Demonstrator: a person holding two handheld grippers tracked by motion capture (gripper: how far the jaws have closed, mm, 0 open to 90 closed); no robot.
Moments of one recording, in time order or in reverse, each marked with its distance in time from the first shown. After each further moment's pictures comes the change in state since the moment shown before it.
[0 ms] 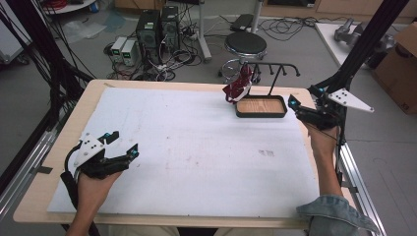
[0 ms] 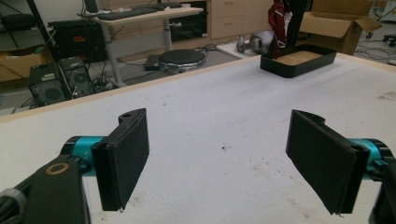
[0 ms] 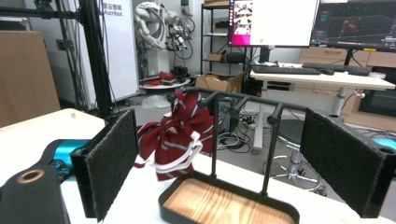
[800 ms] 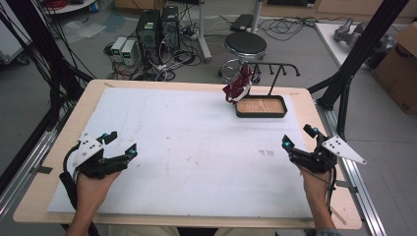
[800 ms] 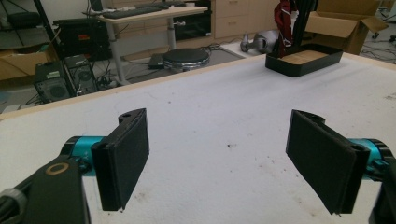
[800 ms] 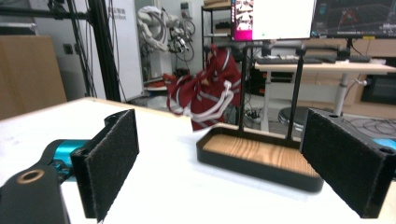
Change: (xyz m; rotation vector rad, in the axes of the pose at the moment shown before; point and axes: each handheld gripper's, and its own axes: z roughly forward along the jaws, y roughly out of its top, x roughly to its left) left arm 0.003 -0.003 -0.001 0.000 0.015 -0.008; right arm 0.055 -0.077 -0.064 -0.015 -0.012 0.044
